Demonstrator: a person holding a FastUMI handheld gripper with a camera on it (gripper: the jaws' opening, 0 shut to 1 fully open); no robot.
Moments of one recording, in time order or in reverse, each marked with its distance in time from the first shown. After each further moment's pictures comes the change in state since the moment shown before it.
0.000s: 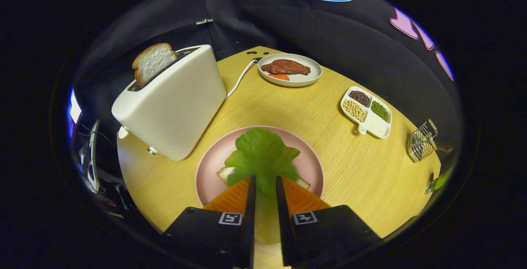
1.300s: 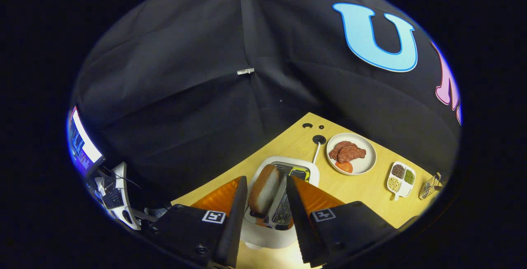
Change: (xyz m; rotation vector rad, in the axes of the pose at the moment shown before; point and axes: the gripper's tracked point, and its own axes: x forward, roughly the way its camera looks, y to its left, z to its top) arm -0.043 0.216 0.233 -0.004 -0.276 0.112
